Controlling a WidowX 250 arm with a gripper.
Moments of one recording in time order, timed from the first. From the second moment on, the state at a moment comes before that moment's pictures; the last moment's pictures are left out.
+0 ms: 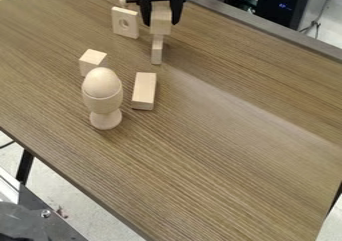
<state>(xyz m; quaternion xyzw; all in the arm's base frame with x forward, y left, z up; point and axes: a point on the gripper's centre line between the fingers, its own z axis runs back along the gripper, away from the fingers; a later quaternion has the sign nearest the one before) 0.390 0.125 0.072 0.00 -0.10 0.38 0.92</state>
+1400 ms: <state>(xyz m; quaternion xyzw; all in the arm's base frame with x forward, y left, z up) 0.389 0.127 0.059 0.01 -0.08 0.38 0.92</state>
